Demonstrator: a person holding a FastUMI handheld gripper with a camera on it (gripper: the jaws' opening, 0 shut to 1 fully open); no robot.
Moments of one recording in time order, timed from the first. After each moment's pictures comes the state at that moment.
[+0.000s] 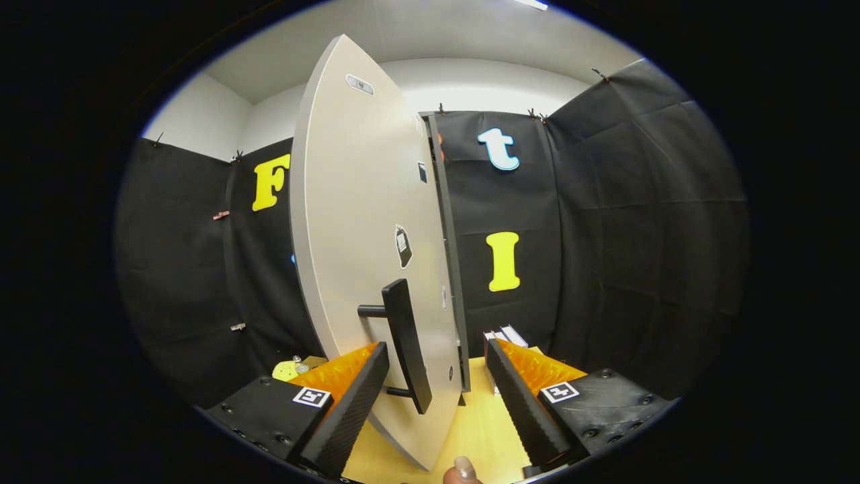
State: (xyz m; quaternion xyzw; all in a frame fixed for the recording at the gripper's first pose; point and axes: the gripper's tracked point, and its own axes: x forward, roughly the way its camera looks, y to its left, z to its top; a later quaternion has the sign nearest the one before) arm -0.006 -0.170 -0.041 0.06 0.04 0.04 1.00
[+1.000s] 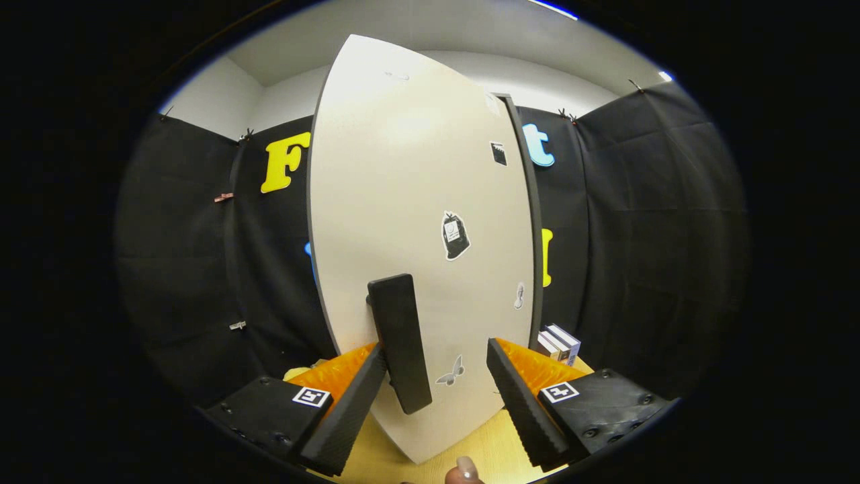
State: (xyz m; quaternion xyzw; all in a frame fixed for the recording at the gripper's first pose) arm 0.053 -0.005 -0.061 0.04 0.05 0.05 1.00
